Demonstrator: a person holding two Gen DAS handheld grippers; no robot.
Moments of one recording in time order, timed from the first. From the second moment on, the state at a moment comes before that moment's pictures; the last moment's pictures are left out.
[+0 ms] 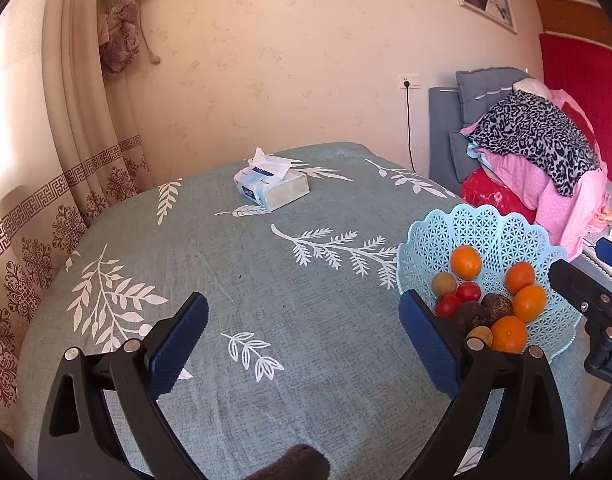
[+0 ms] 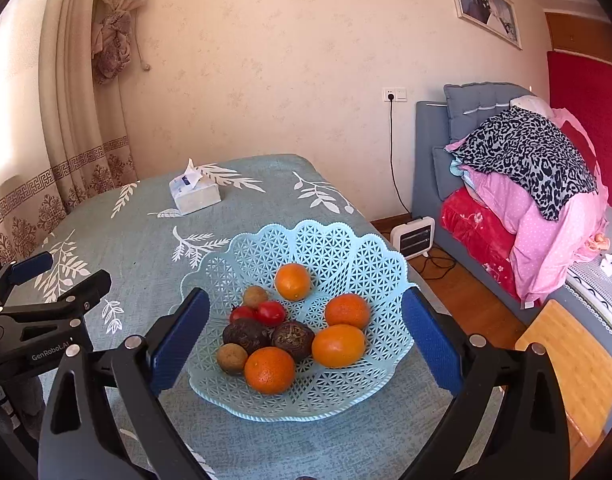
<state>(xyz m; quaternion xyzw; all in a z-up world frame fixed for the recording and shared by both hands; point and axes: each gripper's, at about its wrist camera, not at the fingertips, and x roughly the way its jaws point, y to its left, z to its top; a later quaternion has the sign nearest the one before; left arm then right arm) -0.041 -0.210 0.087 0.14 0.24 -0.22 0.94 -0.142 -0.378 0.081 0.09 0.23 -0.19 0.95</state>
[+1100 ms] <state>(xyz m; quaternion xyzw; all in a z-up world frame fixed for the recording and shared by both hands) -0.053 -0.215 0.062 0.16 0.24 -0.24 0.93 -0.135 -0.366 0.061 0.06 0.25 -0.21 0.94</state>
